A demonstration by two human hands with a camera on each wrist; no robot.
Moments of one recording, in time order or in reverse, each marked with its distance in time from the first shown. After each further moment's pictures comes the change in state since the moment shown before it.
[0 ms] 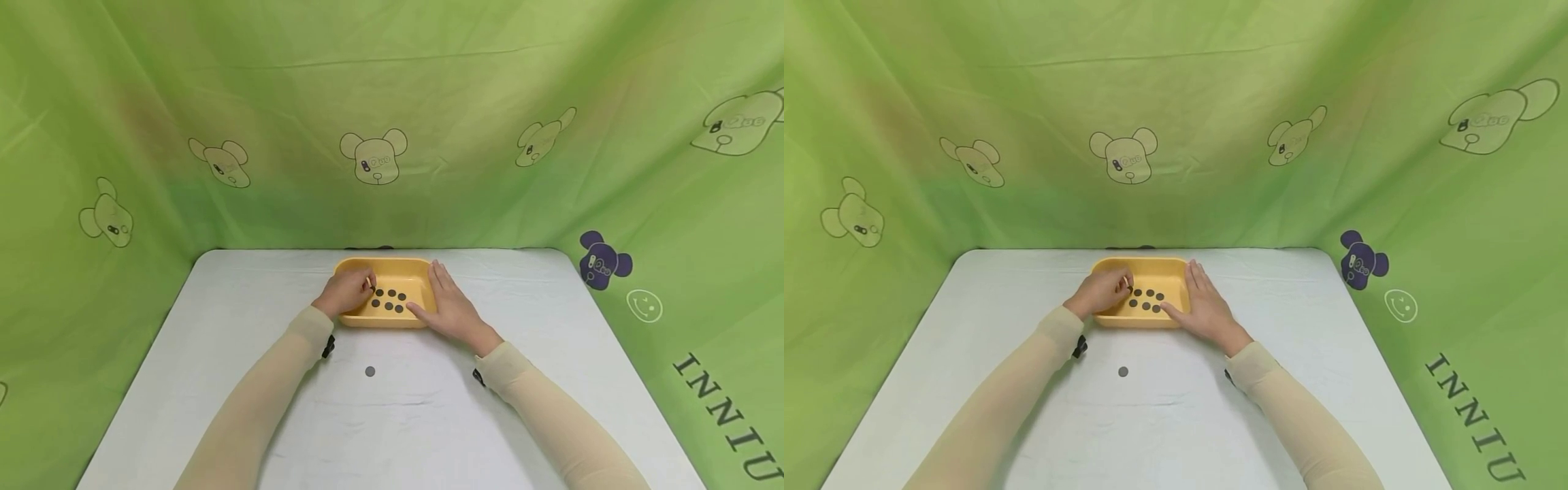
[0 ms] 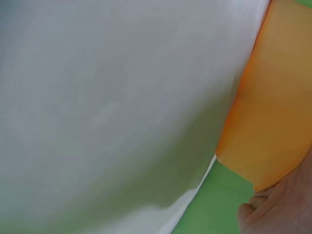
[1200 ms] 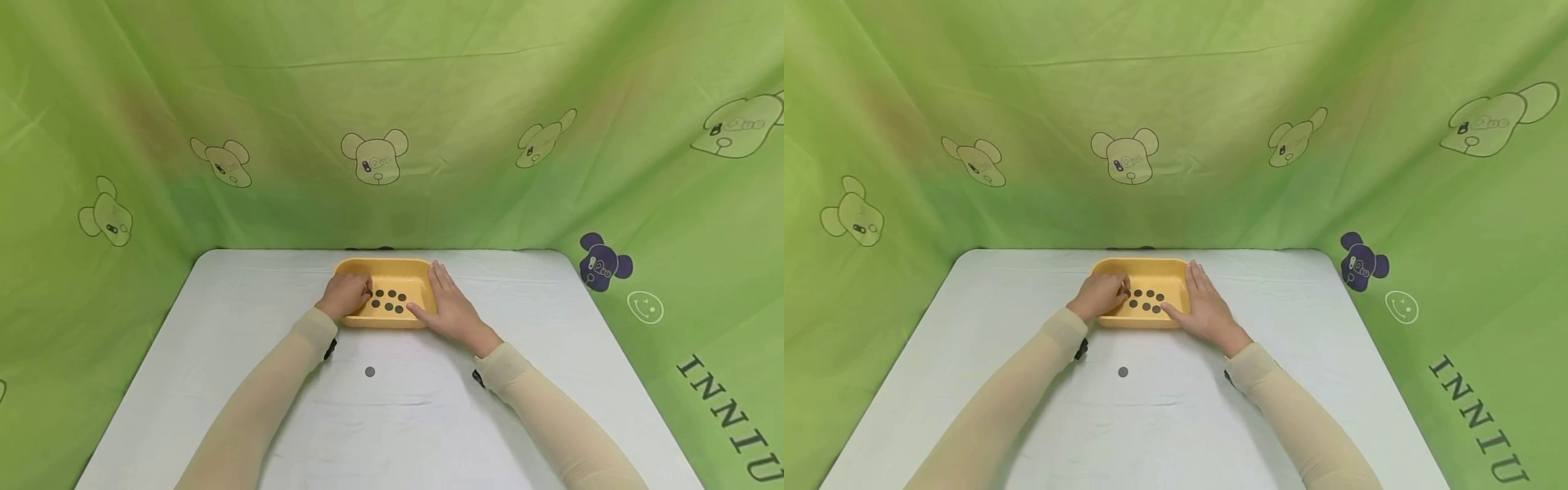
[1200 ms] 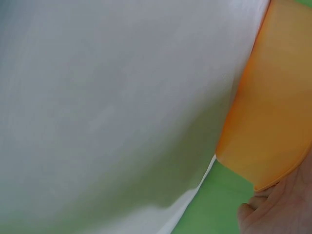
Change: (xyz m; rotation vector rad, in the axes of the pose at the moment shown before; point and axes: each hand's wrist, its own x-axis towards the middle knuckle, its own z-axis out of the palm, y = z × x) left_hand -0.001 0.002 0.007 0.207 -0.014 -0.030; right_hand 0.000 -0.001 -0.001 0.000 -0.002 -0.007
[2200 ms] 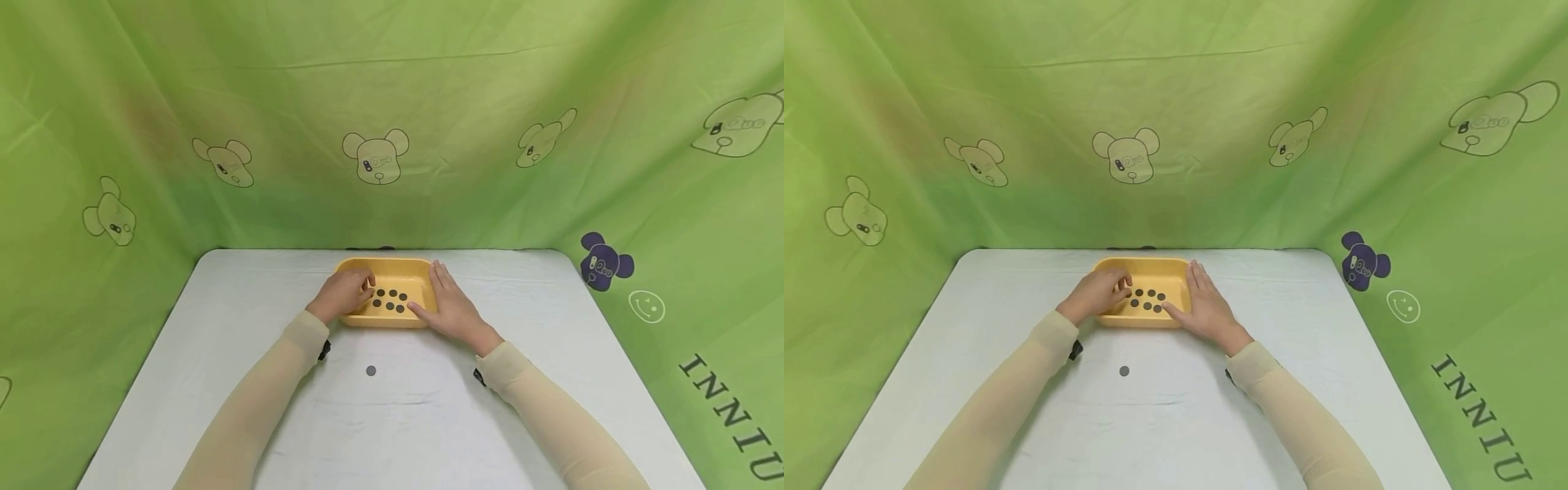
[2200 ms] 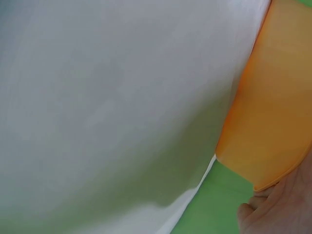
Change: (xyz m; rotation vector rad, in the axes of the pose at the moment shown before) left_hand -0.012 -0.002 -0.018 -0.146 0.038 0.059; right_hand 0.000 0.002 0.001 -0.014 0.007 -0.005
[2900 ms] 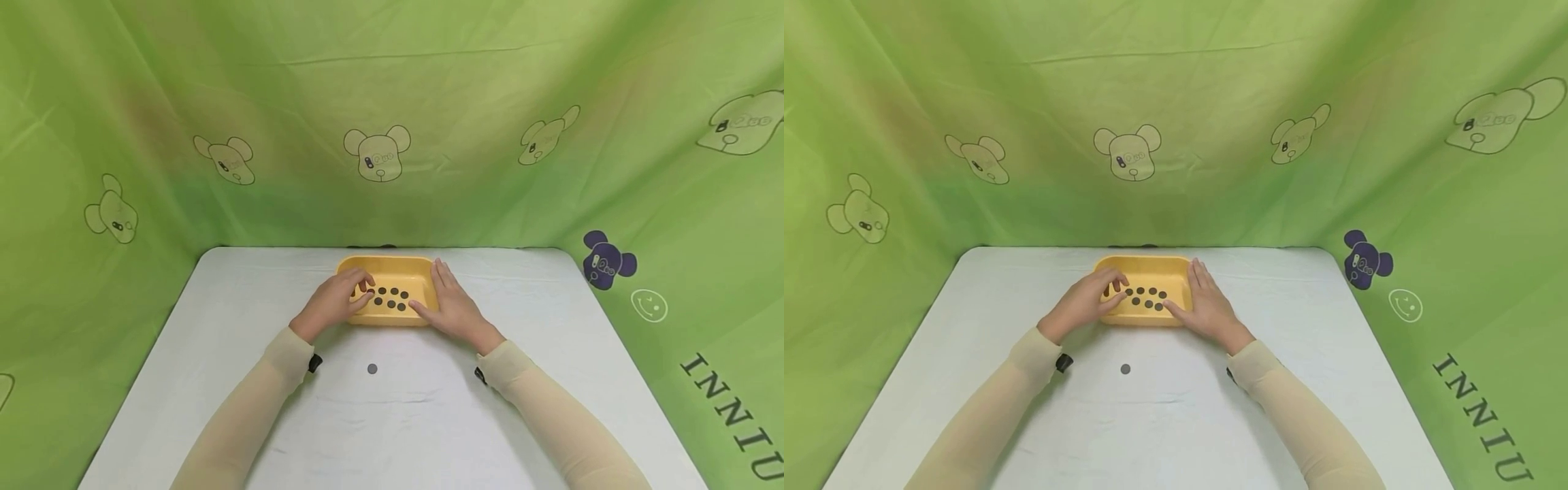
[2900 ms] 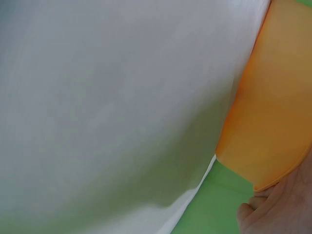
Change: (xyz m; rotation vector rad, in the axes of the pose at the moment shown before) left_hand -0.044 0.011 -0.018 -0.151 0.153 0.107; right_hand 0.000 0.000 -0.001 0.003 -0.016 0.005
